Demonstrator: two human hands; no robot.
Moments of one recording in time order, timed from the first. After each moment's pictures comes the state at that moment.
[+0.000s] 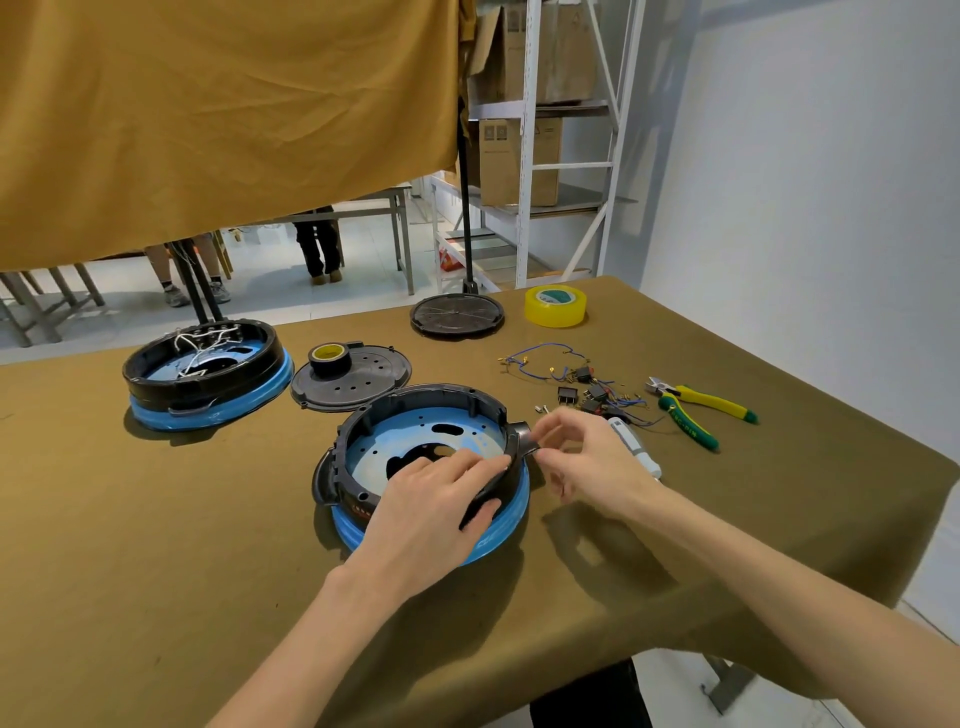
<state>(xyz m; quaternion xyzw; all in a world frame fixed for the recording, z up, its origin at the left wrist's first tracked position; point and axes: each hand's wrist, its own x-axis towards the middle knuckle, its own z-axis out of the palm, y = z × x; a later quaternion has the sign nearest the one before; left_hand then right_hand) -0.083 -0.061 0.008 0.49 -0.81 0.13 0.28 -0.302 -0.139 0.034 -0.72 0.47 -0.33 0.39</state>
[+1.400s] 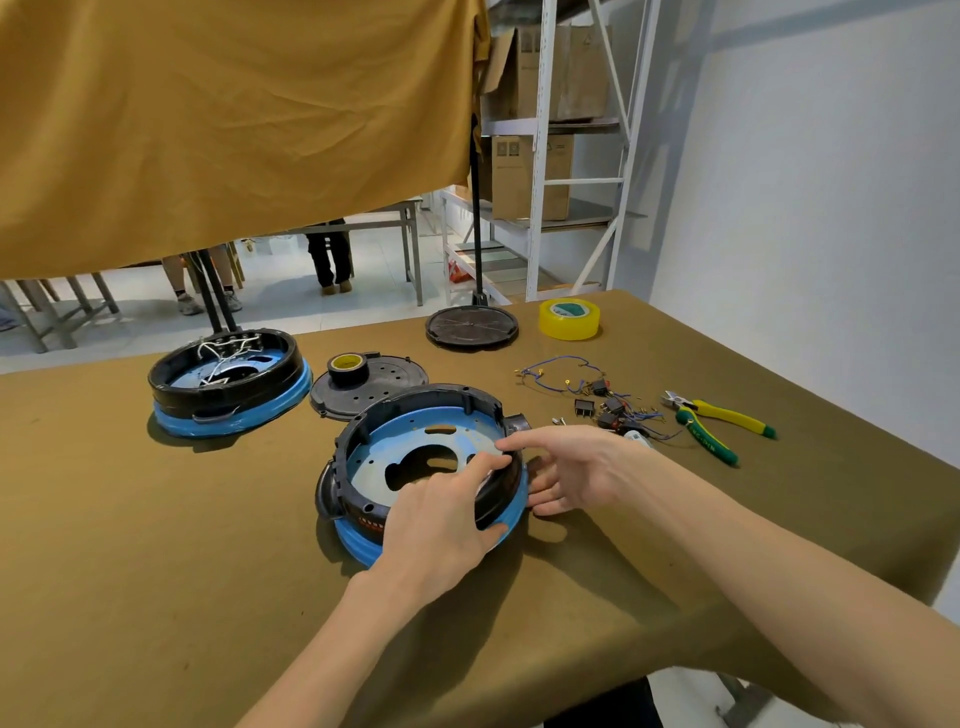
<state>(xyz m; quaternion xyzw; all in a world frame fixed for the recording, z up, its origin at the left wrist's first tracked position) -0.075 -0.063 0.009 0.61 -0.75 0.05 0.25 -0.249 -0.172 0.053 -0.44 0.57 -0.15 0.68</state>
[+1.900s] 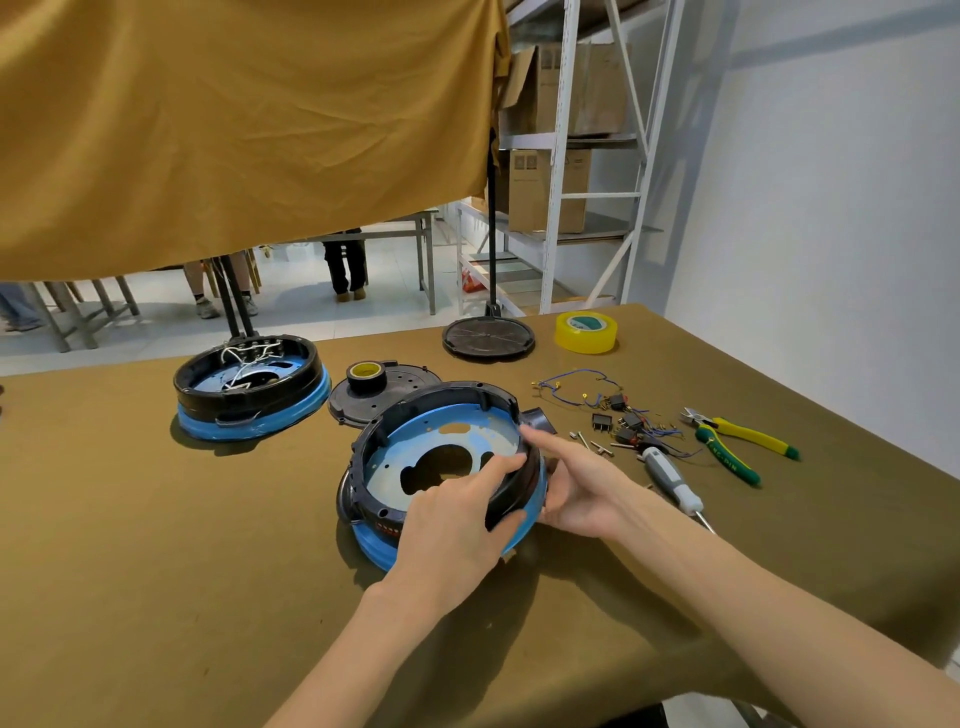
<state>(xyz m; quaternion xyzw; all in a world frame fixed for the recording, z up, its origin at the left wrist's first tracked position) -0.075 -0.056 0.020 0.60 -0.73 0.04 0.32 -0.237 -0.155 0.037 -0.28 0.35 -0.28 0.85</state>
